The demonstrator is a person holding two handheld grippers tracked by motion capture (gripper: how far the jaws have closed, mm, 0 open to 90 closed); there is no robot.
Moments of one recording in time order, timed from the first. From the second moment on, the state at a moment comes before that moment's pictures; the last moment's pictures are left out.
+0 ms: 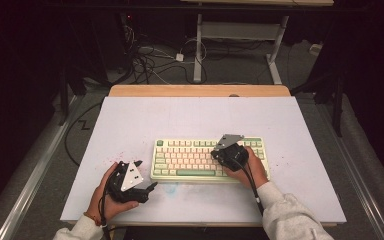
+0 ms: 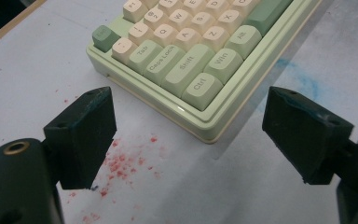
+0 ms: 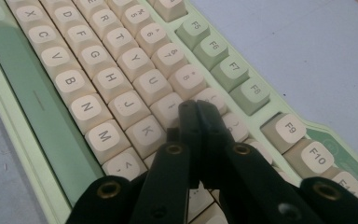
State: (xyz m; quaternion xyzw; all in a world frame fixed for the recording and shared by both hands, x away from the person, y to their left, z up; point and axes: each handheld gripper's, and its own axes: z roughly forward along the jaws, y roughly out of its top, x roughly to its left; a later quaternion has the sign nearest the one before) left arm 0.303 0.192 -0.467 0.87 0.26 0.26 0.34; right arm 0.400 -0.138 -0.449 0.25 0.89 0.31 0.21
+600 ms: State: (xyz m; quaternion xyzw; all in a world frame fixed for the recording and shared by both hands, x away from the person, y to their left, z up) left arm 0.304 0.192 -0.467 0.87 0.26 0.26 0.34; right arm 0.388 -0.149 -0.433 0.25 0.87 0.36 0.22
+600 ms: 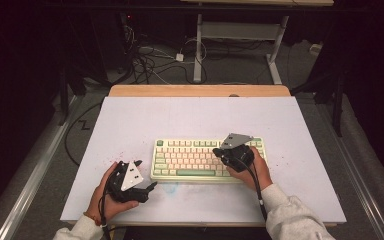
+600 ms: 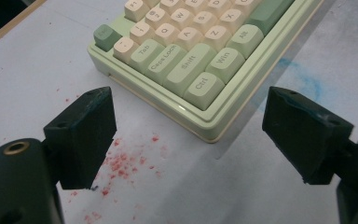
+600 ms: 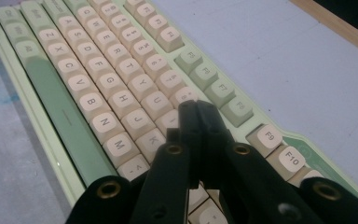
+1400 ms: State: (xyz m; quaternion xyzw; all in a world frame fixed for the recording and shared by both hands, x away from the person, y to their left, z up) left arm 0.304 0.193 -0.466 0.86 0.28 0.26 0.34; right arm 0.365 -0.163 -0.415 0.25 0.83 0.42 0.26
